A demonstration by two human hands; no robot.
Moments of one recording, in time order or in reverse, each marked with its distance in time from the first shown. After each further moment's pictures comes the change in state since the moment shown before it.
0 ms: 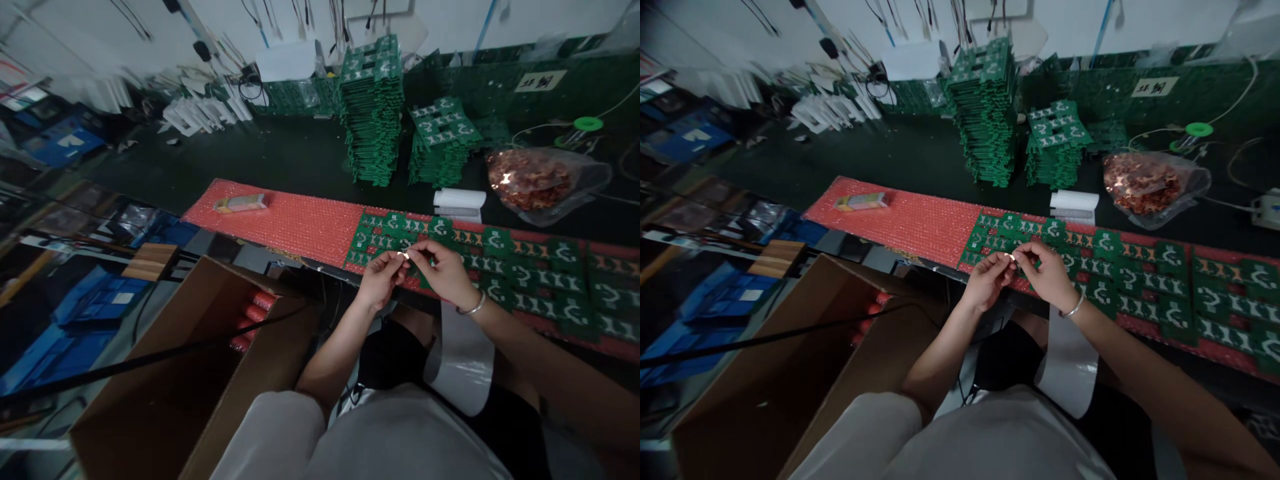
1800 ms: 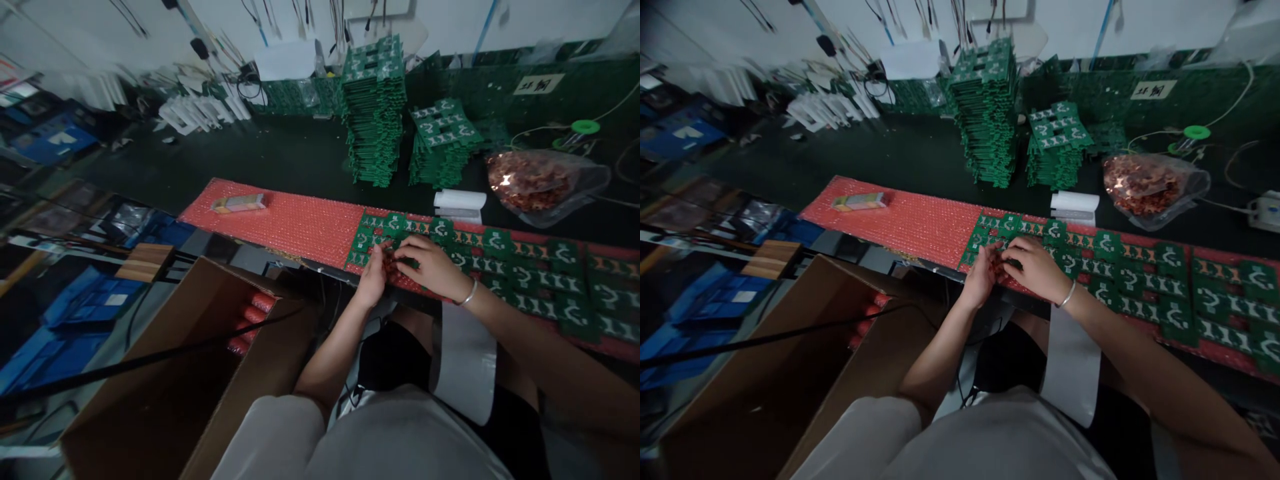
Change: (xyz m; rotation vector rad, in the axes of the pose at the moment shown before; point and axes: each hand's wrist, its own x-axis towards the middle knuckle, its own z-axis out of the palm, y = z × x) left_hand 0.008 0.002 -0.016 0.211 0.149 0.060; right_hand 0.021 -0.003 0.006 -0.347 -0.245 -0.397
